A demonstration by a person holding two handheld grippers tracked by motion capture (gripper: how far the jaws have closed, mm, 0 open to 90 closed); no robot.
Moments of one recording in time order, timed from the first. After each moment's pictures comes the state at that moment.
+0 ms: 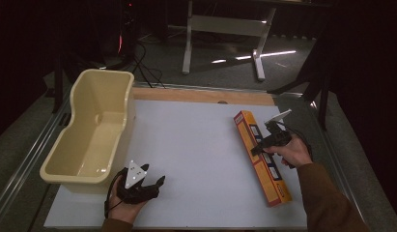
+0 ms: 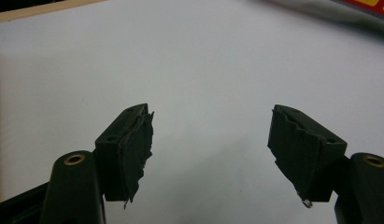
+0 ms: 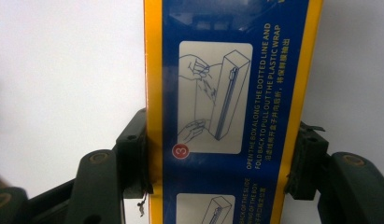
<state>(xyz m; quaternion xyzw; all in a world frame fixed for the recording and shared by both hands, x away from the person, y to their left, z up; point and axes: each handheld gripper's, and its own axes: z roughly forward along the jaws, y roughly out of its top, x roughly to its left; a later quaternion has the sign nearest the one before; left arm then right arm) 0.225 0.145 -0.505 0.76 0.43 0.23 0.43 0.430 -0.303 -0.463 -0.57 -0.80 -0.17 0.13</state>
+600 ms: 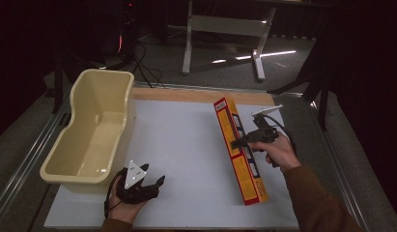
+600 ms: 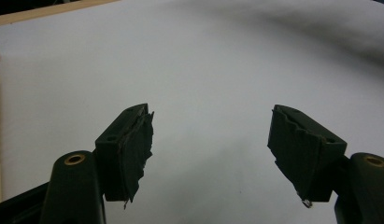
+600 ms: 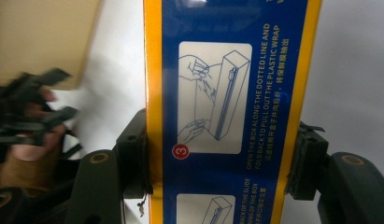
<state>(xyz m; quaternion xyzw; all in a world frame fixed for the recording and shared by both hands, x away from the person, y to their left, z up) 0.225 0.145 -0.503 0.76 0.43 0.23 0.44 0.410 -0.246 -0.424 -0.51 -0.78 -0.31 0.19</state>
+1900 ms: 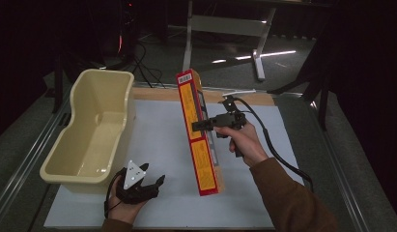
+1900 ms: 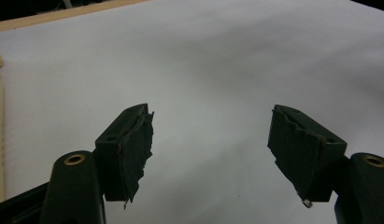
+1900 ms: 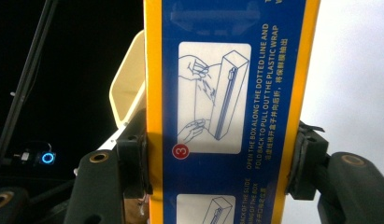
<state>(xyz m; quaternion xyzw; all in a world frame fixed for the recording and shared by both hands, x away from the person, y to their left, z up) 0.223 0.146 -0.502 0.75 0.43 0.24 0.44 0.401 -0.144 -0.368 -0.43 -0.75 -0.44 0.25</state>
